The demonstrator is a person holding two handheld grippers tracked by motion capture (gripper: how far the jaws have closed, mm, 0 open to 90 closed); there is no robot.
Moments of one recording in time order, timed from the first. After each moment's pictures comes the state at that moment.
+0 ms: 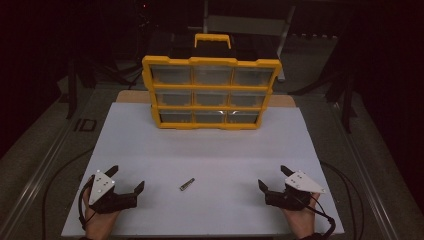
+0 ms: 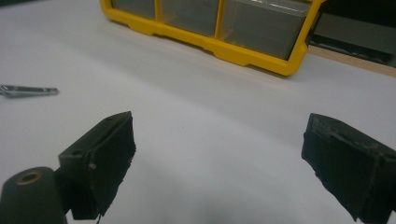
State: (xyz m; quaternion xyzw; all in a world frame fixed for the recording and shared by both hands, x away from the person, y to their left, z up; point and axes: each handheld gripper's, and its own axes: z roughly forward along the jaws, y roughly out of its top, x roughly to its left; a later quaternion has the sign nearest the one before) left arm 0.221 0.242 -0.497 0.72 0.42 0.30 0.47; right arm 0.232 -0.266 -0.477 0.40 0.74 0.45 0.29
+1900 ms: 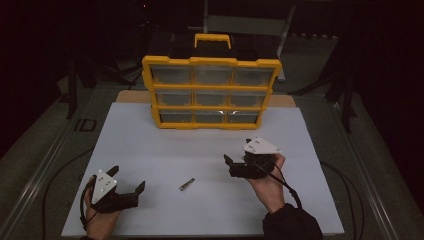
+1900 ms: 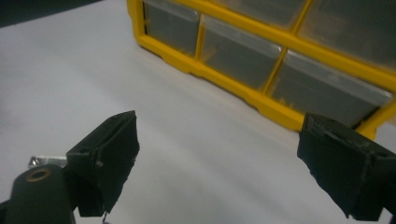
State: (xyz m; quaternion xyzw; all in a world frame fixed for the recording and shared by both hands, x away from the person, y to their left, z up) left arm 0.223 0.240 -0.499 0.72 0.43 0.30 0.46; right arm 0.293 -0.168 -0.418 0.36 0.79 0.42 0.27
